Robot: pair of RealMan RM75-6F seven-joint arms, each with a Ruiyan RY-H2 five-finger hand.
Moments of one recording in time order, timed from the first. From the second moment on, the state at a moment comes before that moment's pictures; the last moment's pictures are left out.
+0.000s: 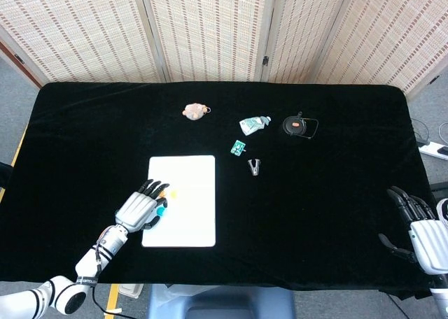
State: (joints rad) left arm -0.60 -1.54 -0.02 -1.35 1.44 1.00 0.16; right arm 0.03 -1.07 0.00 -1.55 -1.62 1.55 0.24
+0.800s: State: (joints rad) left arm -0.46 -1.45 0.02 -1.33 1.42 1.12 0.06; right arm 0.05 -1.07 0.00 -1.56 -1.64 1.54 0.23
